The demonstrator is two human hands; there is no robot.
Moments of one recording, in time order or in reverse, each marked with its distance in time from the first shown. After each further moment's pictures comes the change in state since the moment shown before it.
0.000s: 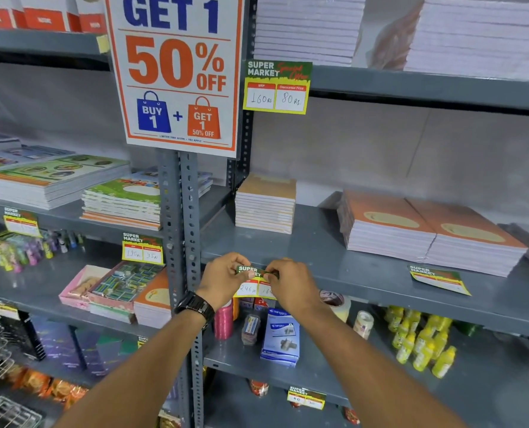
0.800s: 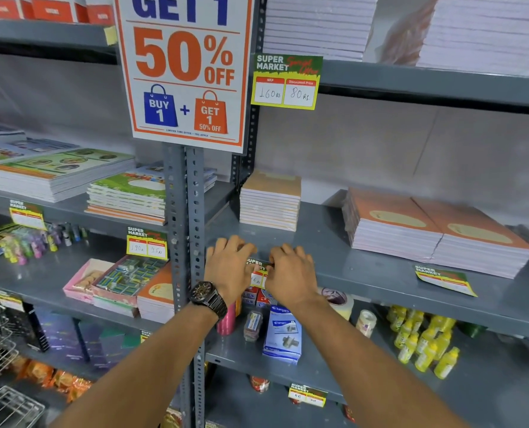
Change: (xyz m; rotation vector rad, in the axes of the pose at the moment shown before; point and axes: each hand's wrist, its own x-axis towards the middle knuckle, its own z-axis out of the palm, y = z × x) left_hand 0.000 0.008 0.003 0.748 0.197 0.339; right_hand 0.006 -0.010 0.006 -0.315 0.114 -0.126
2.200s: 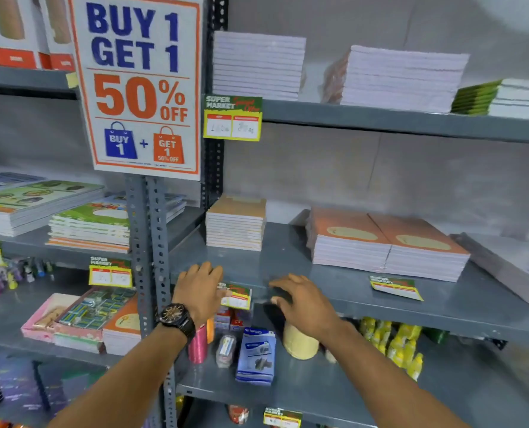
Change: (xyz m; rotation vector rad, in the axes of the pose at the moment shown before) left_hand 0.002 0.011 -0.007 0.169 -0.162 0.064; right_hand -0.043 0.098 -0.032 0.237 -0.068 -0.114
